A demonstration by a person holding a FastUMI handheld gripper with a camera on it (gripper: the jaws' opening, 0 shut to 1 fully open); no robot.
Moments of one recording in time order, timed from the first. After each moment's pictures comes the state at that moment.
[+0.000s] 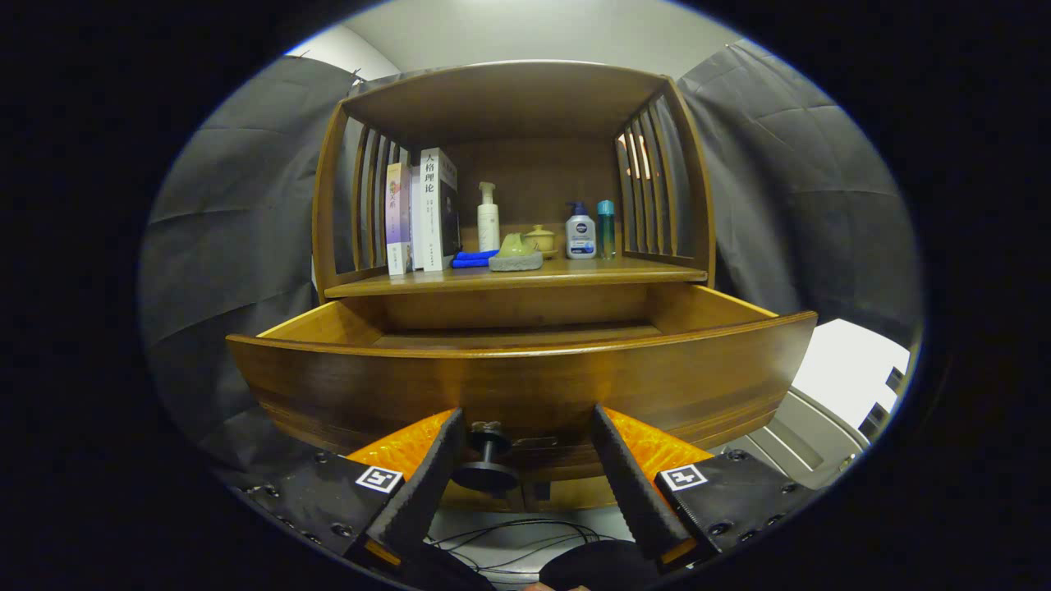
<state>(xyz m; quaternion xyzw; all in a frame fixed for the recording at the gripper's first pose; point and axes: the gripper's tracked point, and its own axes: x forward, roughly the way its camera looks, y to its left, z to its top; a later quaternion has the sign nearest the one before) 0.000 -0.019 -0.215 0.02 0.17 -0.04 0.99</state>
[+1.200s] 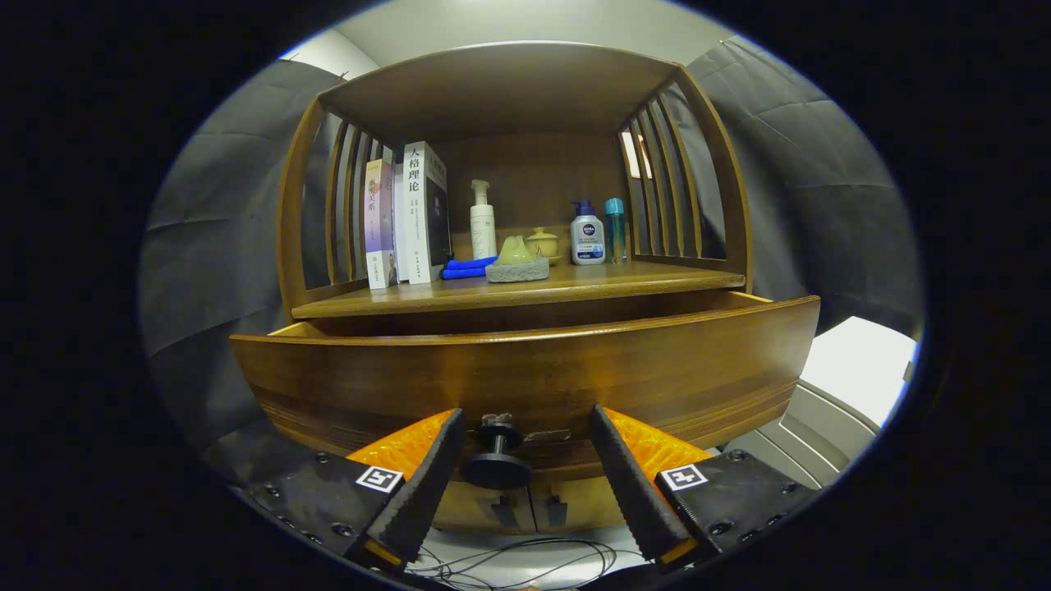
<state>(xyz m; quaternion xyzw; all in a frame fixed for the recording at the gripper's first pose) 0.081 -0.013 -0.211 0.03 0.12 -0.06 0.99</state>
